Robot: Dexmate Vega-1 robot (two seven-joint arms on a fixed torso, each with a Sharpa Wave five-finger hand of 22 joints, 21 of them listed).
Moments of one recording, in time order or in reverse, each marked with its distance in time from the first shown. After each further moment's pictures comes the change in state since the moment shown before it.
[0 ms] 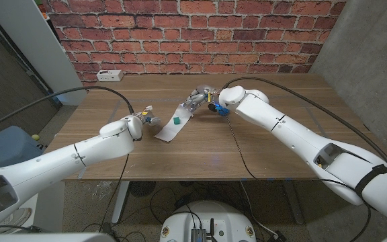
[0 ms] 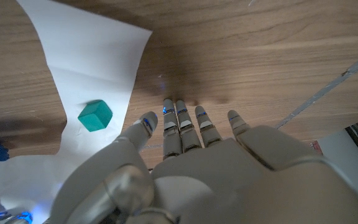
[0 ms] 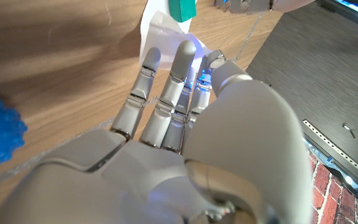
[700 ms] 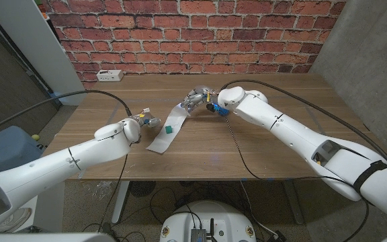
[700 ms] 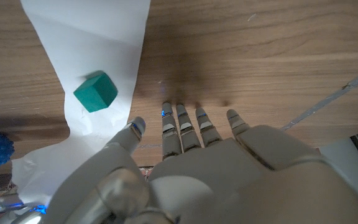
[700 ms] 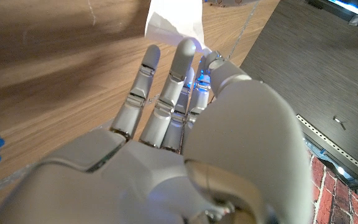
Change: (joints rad) left arm 0.123 0.022 -0.129 -0.007 -0.054 -0.075 0.065; left_hand -0.083 -0.080 -0.079 0.009 -0.018 0.027 -0.110 0.020 -0.004 -0.080 0.041 -0.014 0.002 -0.033 0.054 -0.019 -0.002 -0.011 0.011 0.003 -0.002; right arm 0.021 0.002 -0.036 0.043 -0.003 0.060 -0.088; right_hand 0.000 0.000 0.020 0.004 0.000 -0.012 0.001 0.011 0.000 0.004 0.018 -0.018 0.000 0.014 0.007 -0.015 0.006 -0.008 -0.003 0.017 0.000
